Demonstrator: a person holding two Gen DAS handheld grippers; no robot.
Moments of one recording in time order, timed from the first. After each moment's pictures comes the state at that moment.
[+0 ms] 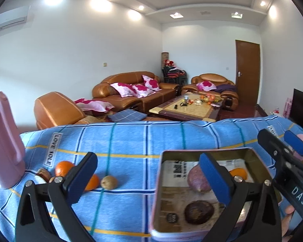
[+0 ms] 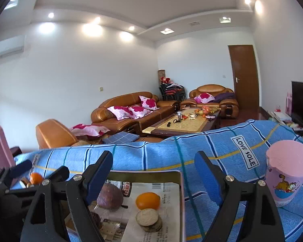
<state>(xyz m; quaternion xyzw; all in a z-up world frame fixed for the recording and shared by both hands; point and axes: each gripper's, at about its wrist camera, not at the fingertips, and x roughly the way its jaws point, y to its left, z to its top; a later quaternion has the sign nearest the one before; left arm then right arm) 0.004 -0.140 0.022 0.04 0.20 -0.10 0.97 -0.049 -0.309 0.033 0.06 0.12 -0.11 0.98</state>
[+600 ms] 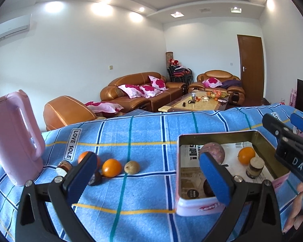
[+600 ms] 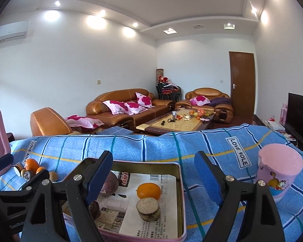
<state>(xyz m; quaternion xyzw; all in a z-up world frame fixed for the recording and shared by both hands) -0.029 -0.116 0.012 0.07 0.19 -0.08 0.98 -0.065 -0.292 0.031 0.02 0.13 -0.14 0.98</state>
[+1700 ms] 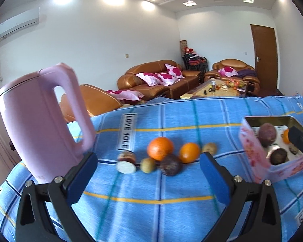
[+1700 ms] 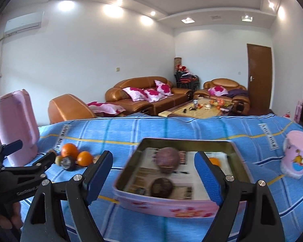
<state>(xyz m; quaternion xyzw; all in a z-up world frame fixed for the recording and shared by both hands) 0.003 0.011 0.007 0.08 0.23 -0.02 0.97 -0.057 -0.188 0.019 0.03 0.18 -0.06 0.98</state>
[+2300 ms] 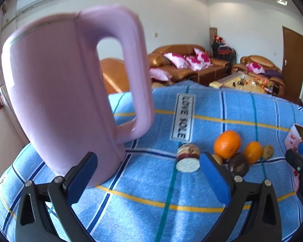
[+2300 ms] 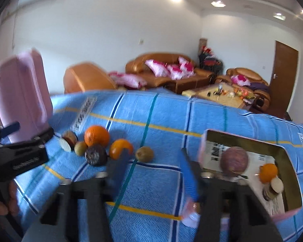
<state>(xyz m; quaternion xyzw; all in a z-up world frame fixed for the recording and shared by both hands) 0.053 0.091 -0.015 0.03 0.31 0.07 0.95 0.033 -0.112 -0.005 -0.03 0.31 0.00 0.95</state>
